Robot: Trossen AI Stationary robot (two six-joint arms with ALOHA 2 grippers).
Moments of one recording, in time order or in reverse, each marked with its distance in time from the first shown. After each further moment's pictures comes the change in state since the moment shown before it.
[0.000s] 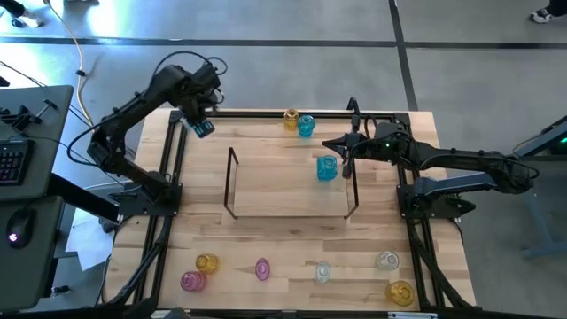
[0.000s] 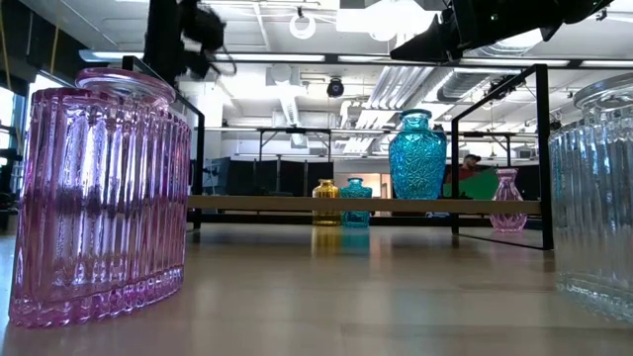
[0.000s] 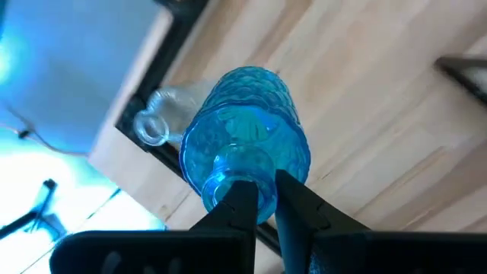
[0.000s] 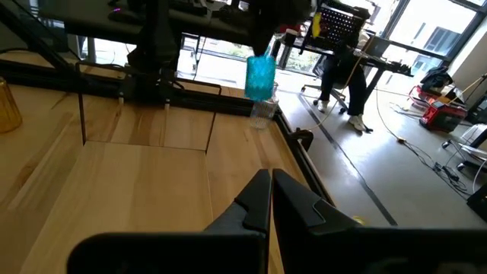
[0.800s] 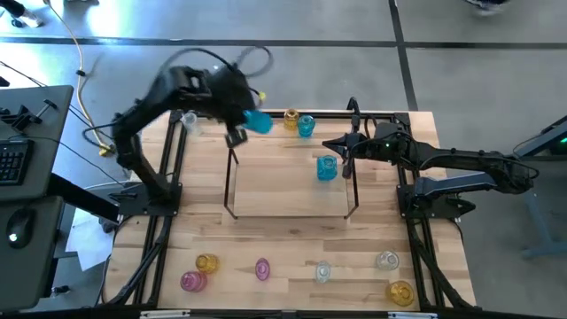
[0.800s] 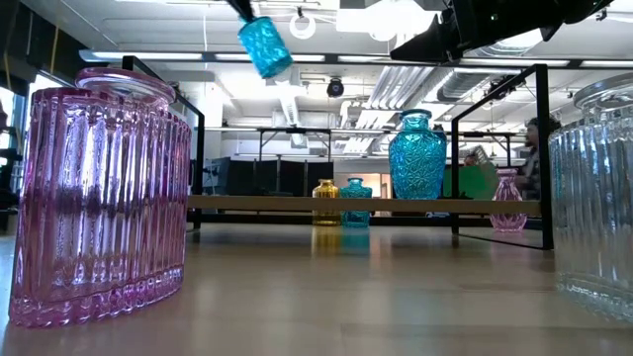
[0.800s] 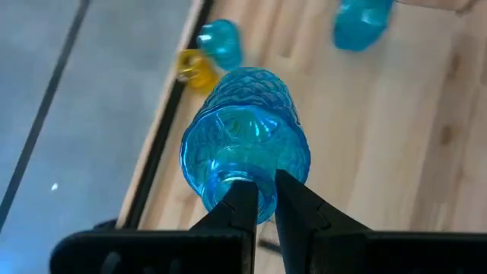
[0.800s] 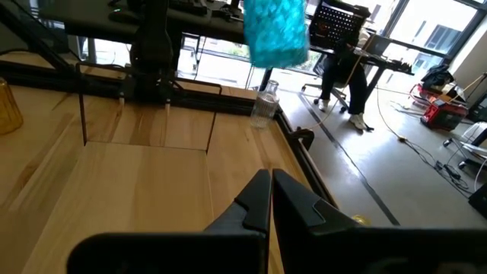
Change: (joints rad) left arm -0.527 0.221 0.684 -0.037 0.092 -0.098; right arm 0.000 0.000 0.000 -0.003 0.000 0.007
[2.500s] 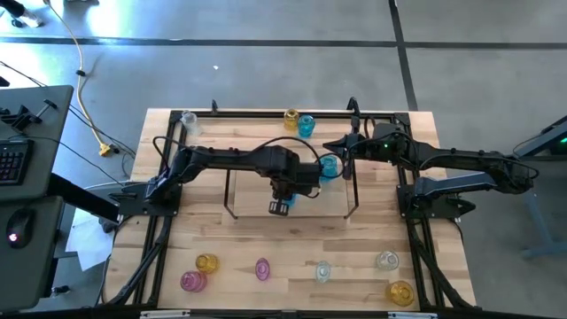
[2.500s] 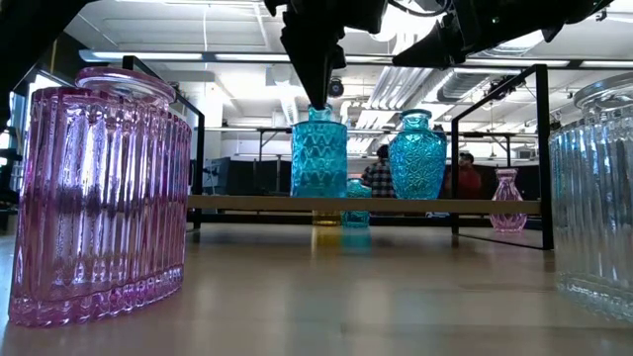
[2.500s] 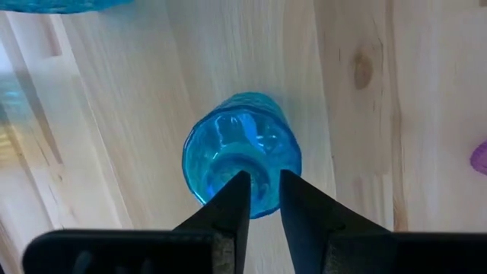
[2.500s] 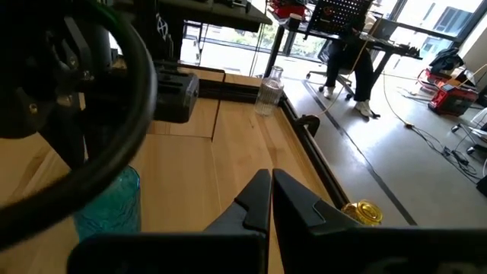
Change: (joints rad) left arm -0.337 0.490 -0.018 0.122 0.081 0.062; right arm 0.000 0.000 0.000 -0.044 -0.001 0.023
